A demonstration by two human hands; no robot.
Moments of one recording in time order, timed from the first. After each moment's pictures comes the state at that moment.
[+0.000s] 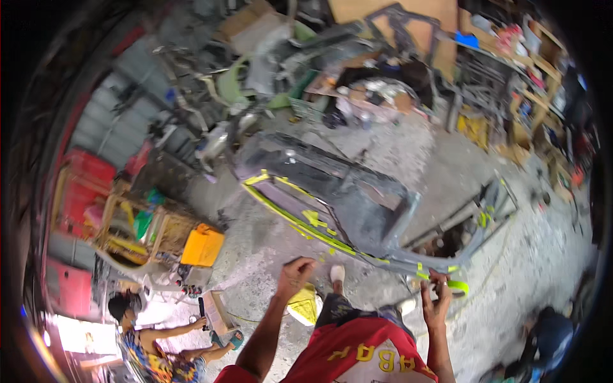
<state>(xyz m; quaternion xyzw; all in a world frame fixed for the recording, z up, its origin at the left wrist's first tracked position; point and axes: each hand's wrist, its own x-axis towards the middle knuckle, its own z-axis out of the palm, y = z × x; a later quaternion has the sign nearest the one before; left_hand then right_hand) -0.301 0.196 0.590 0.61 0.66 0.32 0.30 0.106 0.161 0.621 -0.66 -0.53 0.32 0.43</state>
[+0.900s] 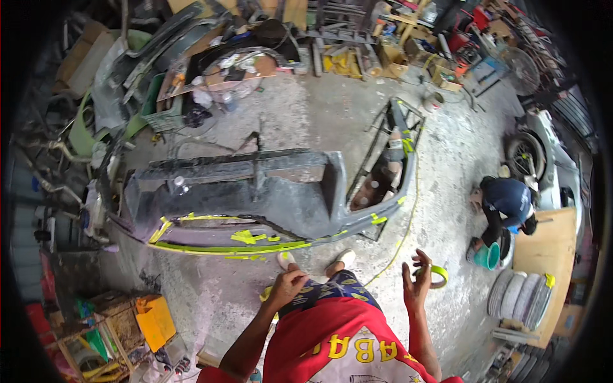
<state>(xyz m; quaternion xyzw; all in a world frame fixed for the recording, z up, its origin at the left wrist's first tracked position) -0.349 0.263 0.456 0.67 0.39 0.16 0.61 -0.029 0.111 0.615 -0.86 -0.31 0.12 0.39</state>
